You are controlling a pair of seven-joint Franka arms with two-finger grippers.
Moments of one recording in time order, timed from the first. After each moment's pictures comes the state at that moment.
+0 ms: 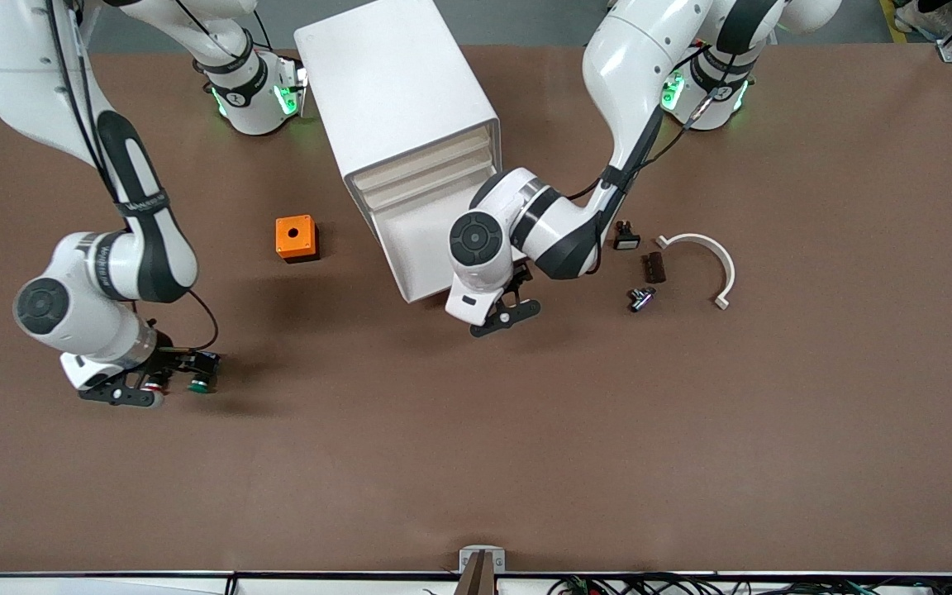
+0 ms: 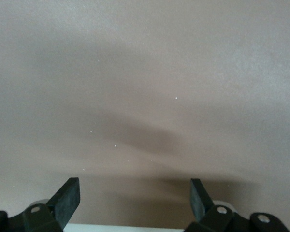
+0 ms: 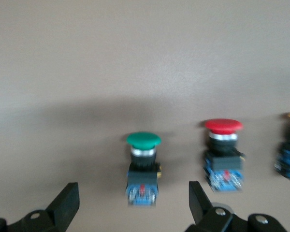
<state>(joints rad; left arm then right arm) -0.81 0.84 0.05 -1.25 -0.11 1.93 -1.08 0.03 0.49 -0.06 -1.79 0.03 2.27 0.08</state>
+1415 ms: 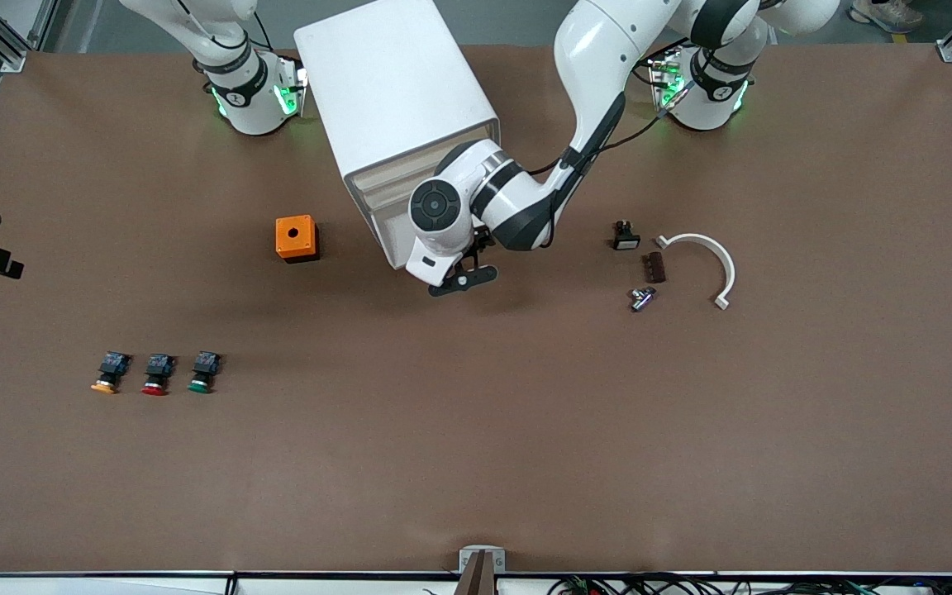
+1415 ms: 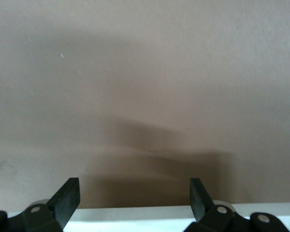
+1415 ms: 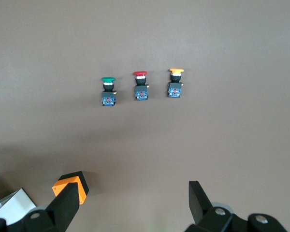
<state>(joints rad) -0.89 0.85 0.00 -1.26 -0.21 1.93 -1.08 -0.13 0.22 -0.07 -1.36 0.01 1.49 -0.08</state>
